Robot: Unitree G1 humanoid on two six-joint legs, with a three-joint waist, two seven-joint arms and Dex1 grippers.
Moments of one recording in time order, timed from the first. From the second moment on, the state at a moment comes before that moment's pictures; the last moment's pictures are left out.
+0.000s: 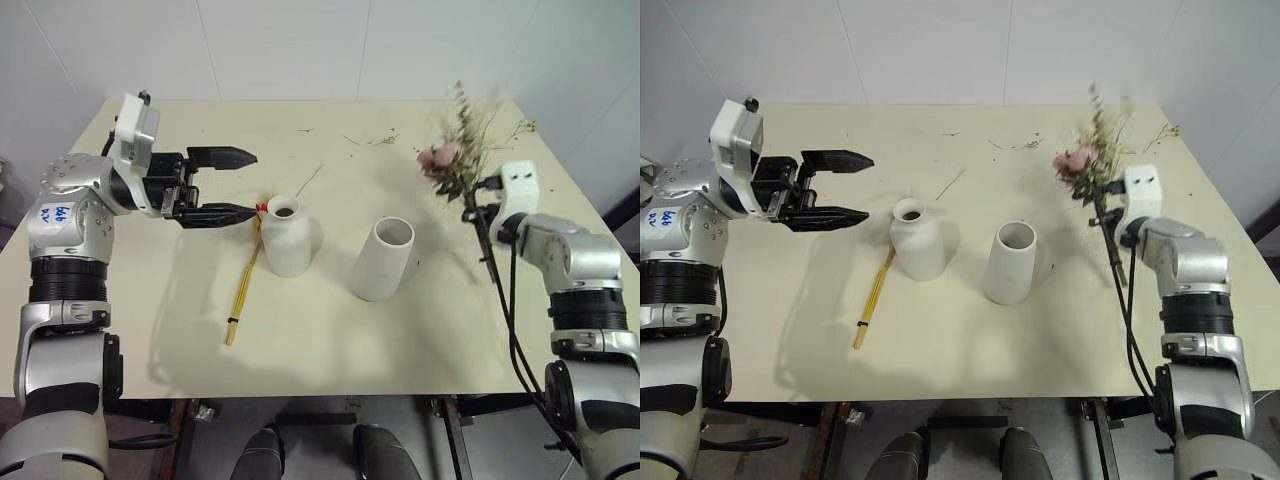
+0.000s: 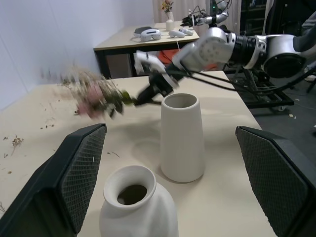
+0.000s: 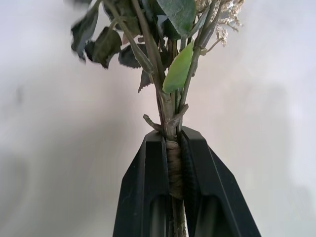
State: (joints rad) left arm -0.99 0.73 0.09 0.48 -0.52 0.26 -1.50; right arm -0.87 -0.62 -0.15 0.38 0.29 0.75 0.30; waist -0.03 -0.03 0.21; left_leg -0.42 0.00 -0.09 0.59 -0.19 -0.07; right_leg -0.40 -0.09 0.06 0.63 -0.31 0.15
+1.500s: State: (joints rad) left arm -1.04 0.69 0.05 0.60 -0.51 0.24 -1.50; right arm -0.50 -0.17 -0.11 -0.33 0.59 0.36 0.39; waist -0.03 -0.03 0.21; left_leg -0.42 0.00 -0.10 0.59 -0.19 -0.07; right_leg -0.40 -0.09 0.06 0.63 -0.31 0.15
